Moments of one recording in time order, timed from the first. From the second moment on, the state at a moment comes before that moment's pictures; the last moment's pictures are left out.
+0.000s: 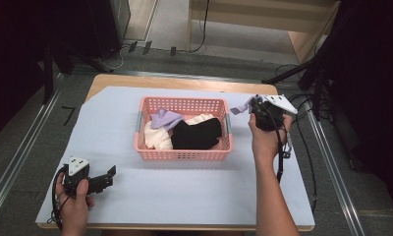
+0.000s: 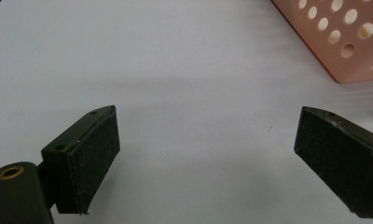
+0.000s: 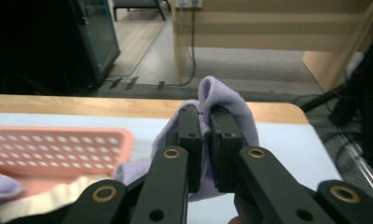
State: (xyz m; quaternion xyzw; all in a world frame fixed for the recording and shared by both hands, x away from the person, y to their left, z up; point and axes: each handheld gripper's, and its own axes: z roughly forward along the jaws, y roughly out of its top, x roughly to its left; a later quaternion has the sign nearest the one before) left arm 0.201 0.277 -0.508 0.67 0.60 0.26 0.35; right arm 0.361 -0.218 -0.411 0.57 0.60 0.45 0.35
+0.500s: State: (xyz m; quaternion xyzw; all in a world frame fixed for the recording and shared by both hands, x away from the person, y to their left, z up) left arm 0.201 0.278 -0.508 0.67 0.60 0.26 0.35; right arm 0.351 -0.248 -0.446 0.61 0.59 0.39 0.36
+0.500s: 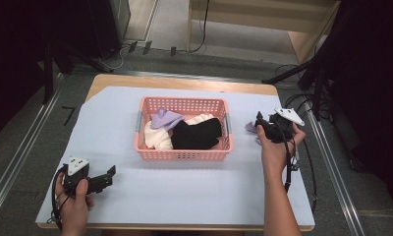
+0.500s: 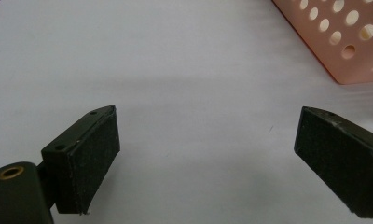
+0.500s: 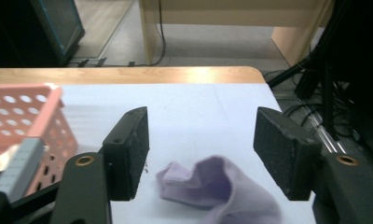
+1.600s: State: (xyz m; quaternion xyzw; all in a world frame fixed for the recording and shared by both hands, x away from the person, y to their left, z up) left arm 0.201 0.277 -0.508 0.67 0.60 0.26 0.35; right arm 0.399 -0.031 -0.442 0.48 0.75 0.38 0.24
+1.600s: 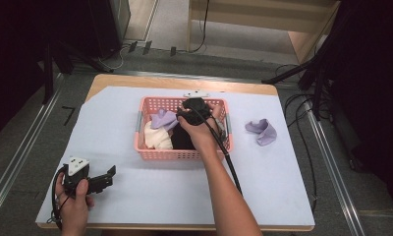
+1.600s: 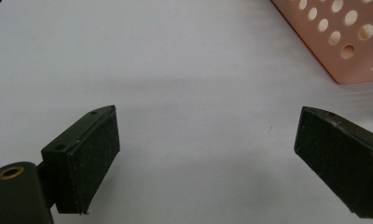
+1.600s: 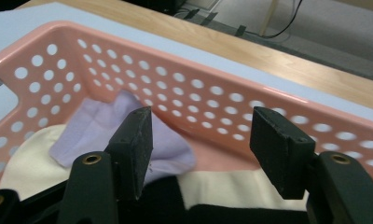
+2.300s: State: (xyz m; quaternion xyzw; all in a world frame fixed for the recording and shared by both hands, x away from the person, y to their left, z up) left arm 0.201 0.277 -0.508 0.67 0.60 0.26 0.35; right arm 0.439 0.034 -0.488 0.48 0.83 0.26 0.14
